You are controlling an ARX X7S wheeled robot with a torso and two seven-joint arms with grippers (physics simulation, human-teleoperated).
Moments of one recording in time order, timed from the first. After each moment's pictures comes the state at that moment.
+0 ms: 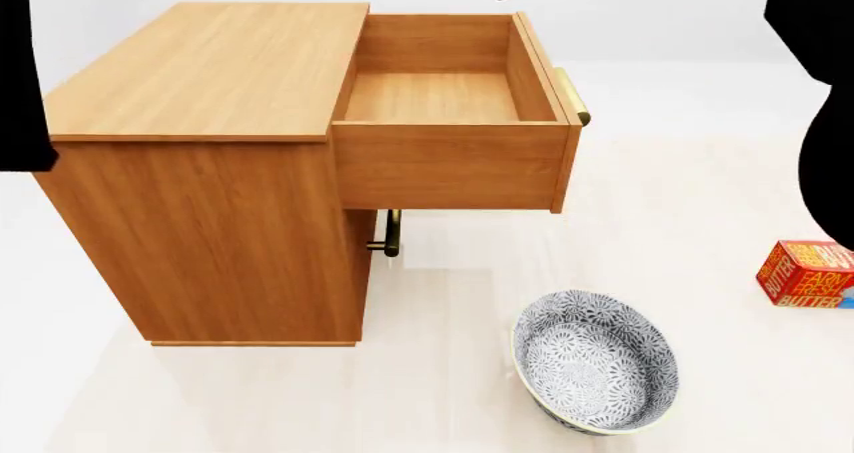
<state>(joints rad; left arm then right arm) -1.02 -0.86 -0.36 0.81 -2.19 -0.93 -1.20 2.12 0.02 -2.76 1.30 2.40 0.34 -0.43</state>
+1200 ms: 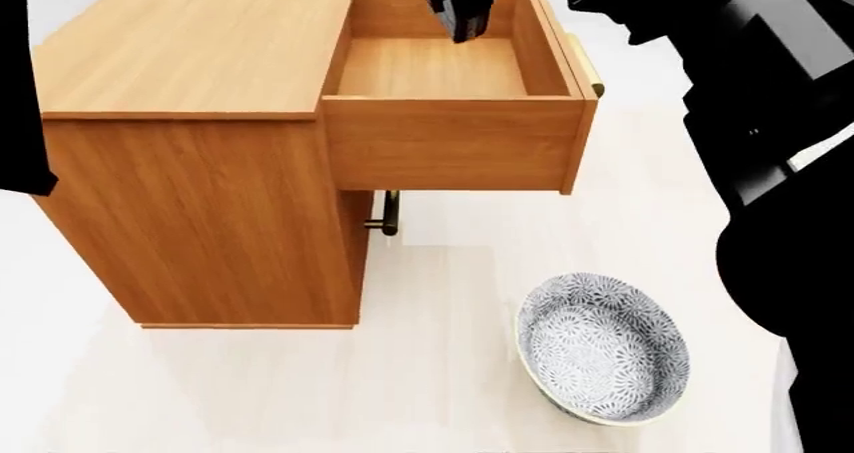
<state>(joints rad) -1.14 -0.94 -0.28 0.84 -2.22 -0.92 -1.18 1.96 0.00 -1.46 1.31 1.25 0.55 -0.29</state>
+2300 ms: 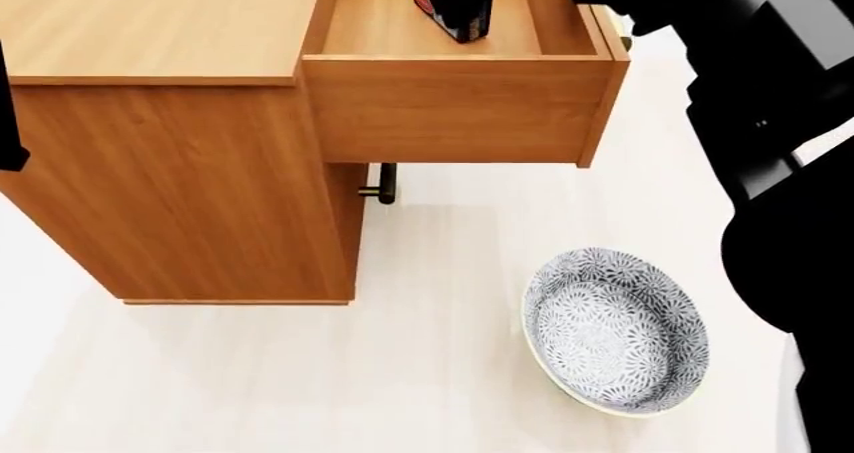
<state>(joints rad) -1.16 -0.95 -0.27 0.84 -2.19 -0.90 -1.17 1.98 0.00 -1.45 1.29 1.18 0.59 -0.33</state>
